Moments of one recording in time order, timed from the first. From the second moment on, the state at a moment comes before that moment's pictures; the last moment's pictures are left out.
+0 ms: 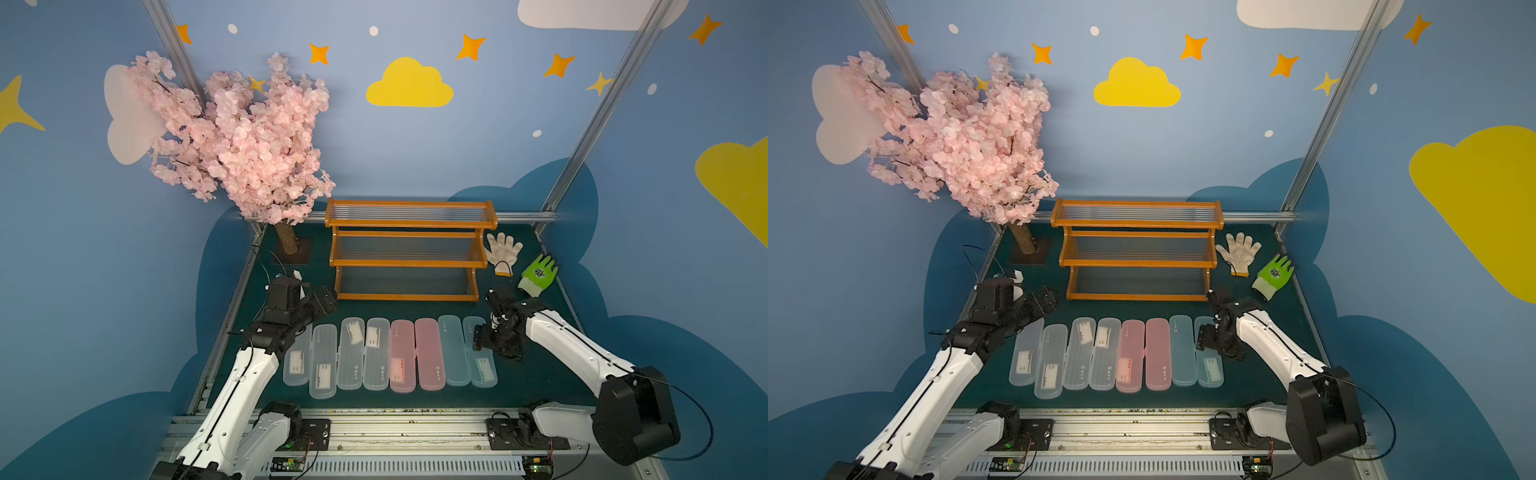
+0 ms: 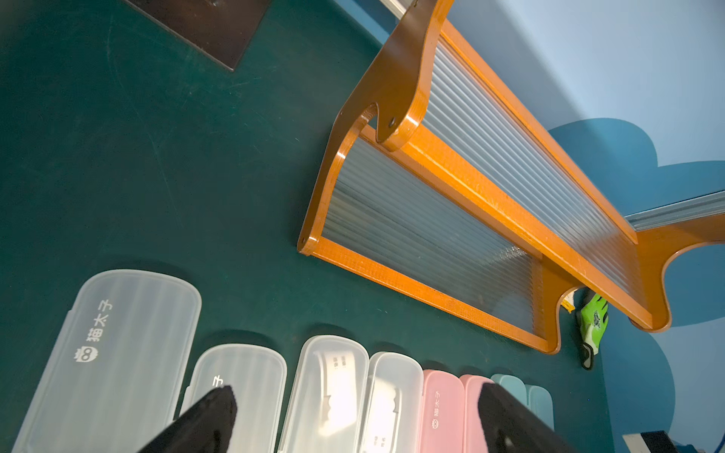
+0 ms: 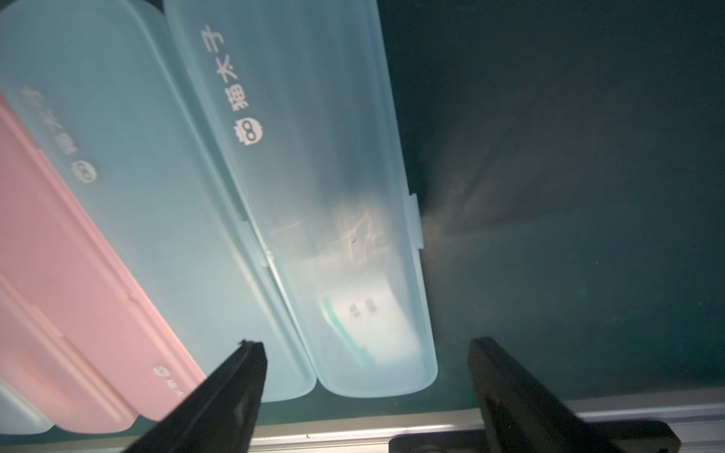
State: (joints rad) left arm -0.14 0.94 0.76 -0.53 0.15 -0.64; right arm 0.37 1.31 0.83 -1.04 -0.04 0.56
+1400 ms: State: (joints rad) left arm -0.26 0.96 0.76 -0.41 0.25 -0.65; right arm 0.39 1.48 0.95 -1.06 0.07 0.47
